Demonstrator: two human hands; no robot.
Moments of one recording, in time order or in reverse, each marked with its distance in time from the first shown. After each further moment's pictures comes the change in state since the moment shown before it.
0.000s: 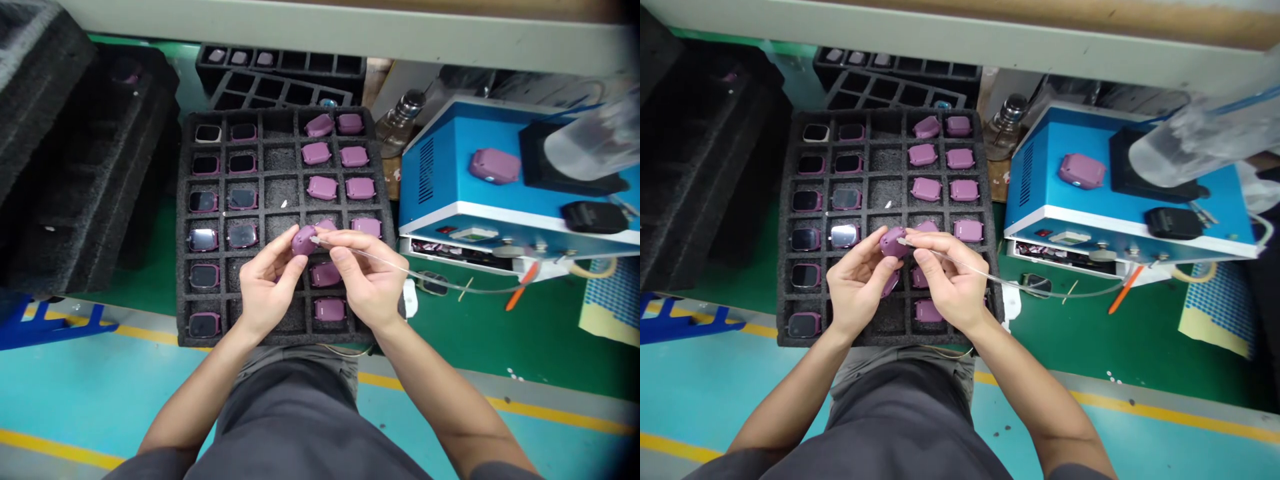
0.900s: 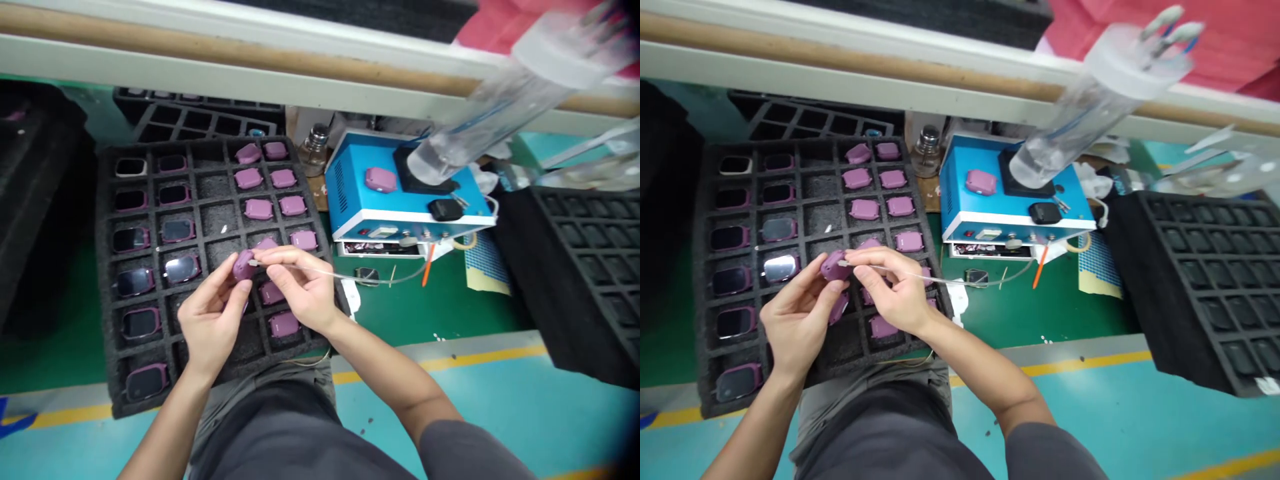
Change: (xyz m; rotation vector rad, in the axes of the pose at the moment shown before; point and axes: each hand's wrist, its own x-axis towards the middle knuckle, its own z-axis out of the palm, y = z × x) left_hand 0.006 0.003 0.001 0.110 0.079 -0.006; right_hand 0.009 0.007 -0.001 0.065 -0.028 0.051
